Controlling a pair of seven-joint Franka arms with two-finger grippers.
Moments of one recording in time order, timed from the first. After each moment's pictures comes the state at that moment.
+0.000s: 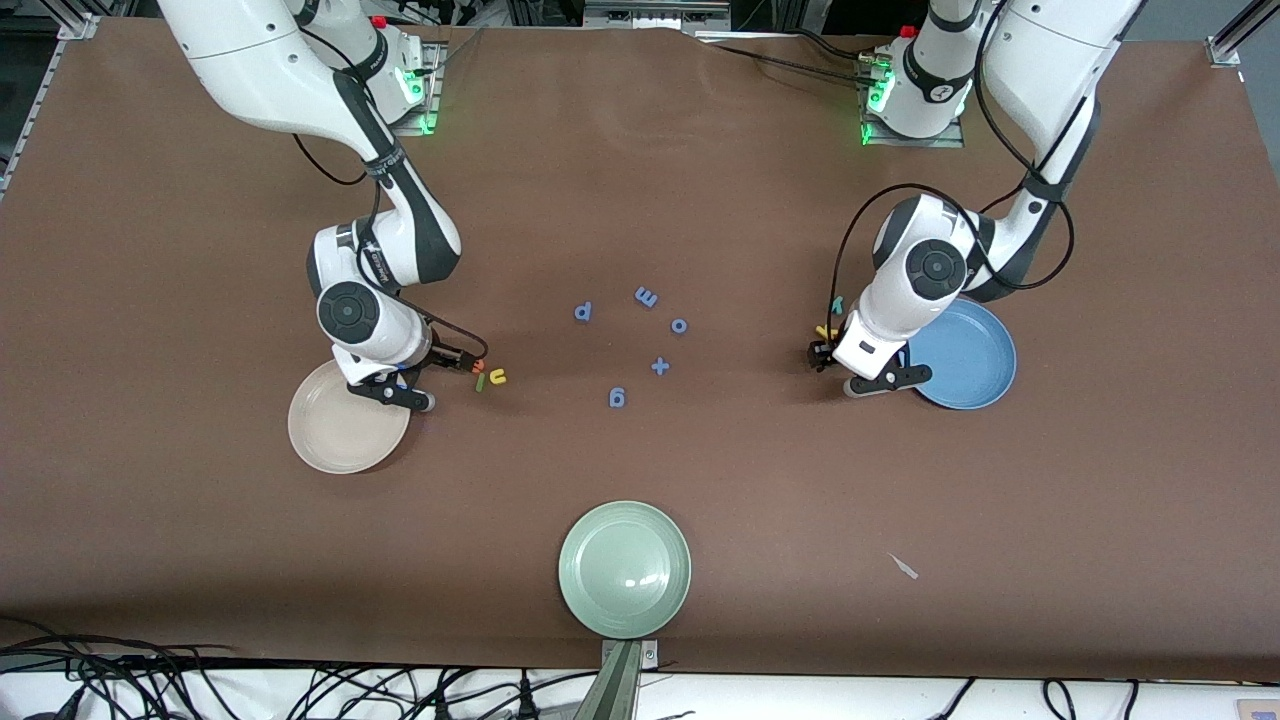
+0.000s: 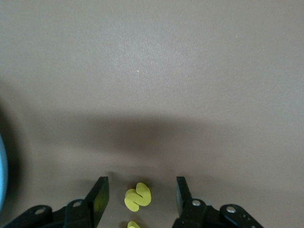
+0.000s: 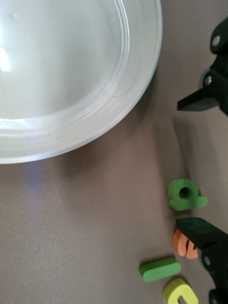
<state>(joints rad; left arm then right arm) -0.09 0.46 -0.24 -2.16 0.07 2.61 -0.59 0.33 0.55 -0.01 -1.99 0.02 2.39 0.55</state>
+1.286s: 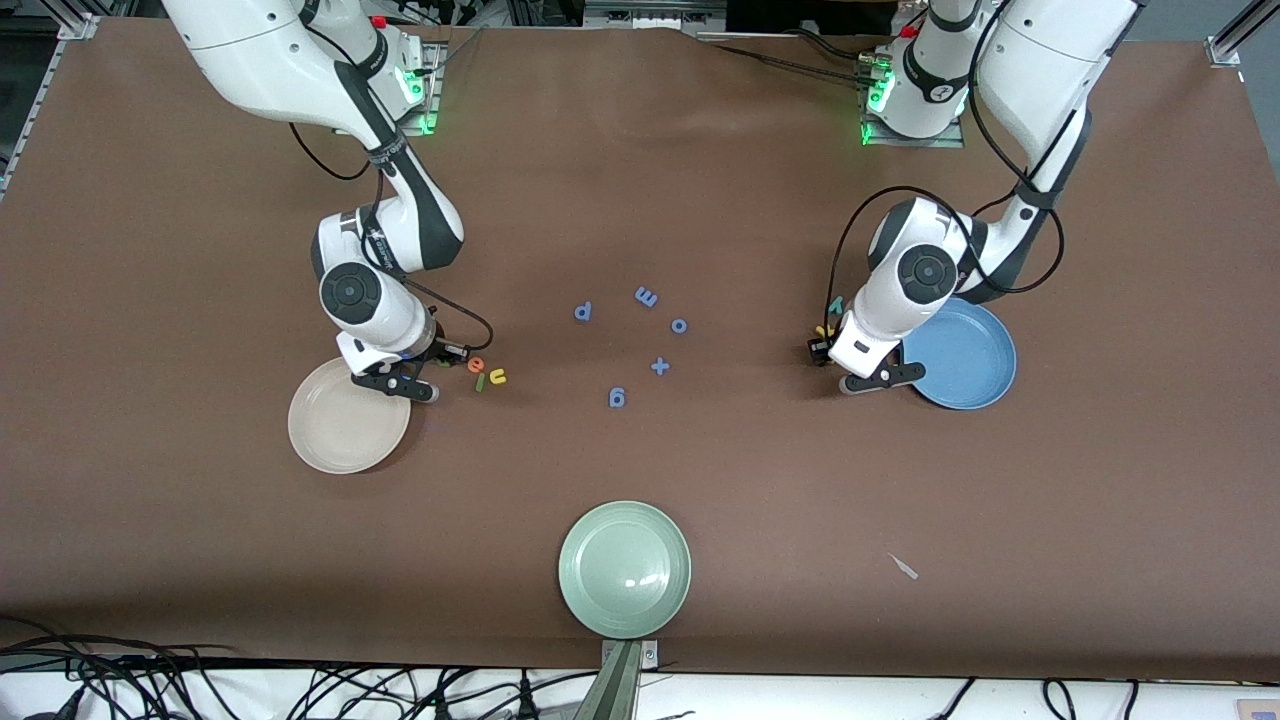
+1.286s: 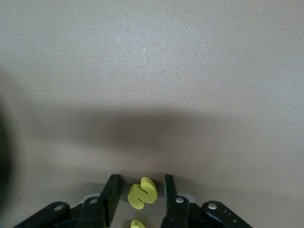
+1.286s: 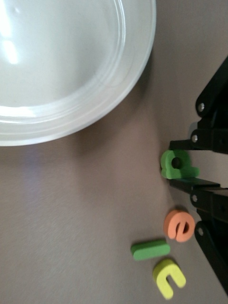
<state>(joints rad) -0.09 0.48 -0.24 -2.17 0.08 2.61 -0.60 0.33 0.50 0.01 -2.02 0.02 2.42 0.55</state>
